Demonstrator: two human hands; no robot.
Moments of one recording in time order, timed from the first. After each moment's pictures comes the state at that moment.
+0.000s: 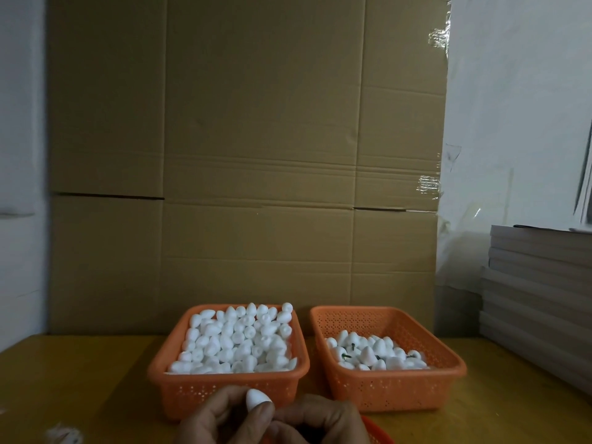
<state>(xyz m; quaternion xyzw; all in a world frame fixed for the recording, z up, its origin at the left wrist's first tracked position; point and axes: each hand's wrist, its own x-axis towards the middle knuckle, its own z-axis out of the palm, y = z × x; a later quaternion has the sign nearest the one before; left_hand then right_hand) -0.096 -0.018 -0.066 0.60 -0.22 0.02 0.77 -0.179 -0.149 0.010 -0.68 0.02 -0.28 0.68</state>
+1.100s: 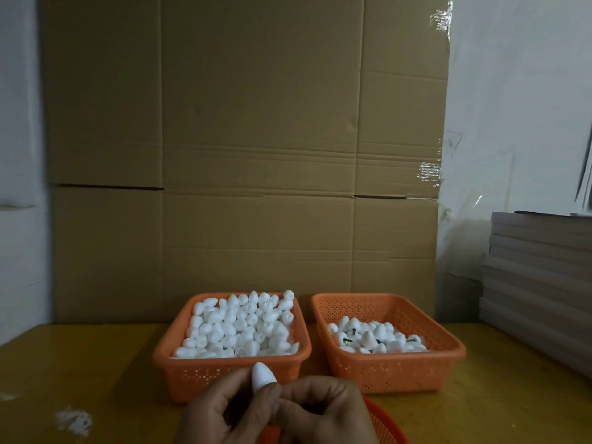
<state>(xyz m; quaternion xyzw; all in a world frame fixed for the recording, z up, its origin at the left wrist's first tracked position) -0.112 -0.025 -0.059 0.72 -0.28 0.09 0.63 -0.155 -0.131 -0.013 -0.67 -0.29 -0.17 0.66</state>
